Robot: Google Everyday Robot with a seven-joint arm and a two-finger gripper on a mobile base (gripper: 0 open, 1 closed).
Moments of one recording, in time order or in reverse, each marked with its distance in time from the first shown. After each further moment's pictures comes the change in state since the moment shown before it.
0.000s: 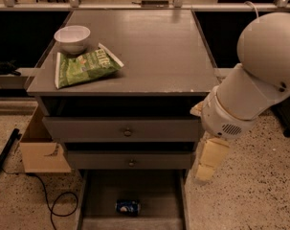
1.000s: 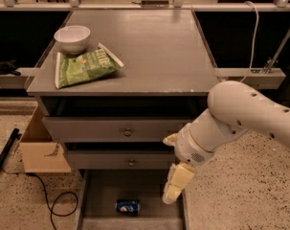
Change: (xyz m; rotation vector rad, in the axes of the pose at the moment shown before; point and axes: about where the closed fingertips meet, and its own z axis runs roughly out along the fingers) arm -0.021 0.010 0.131 -0.170 -0.223 0.021
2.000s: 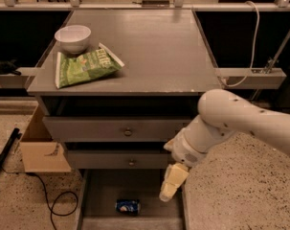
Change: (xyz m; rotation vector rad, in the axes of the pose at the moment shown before) arm 0.027 -0.023 0.037 -0.042 0.038 0.093
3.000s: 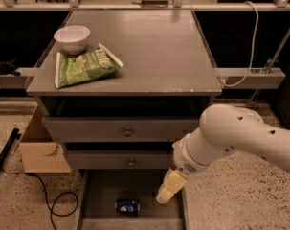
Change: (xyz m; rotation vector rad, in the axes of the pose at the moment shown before) arm 0.004 0.000 -0.004 0.208 0.018 0.102
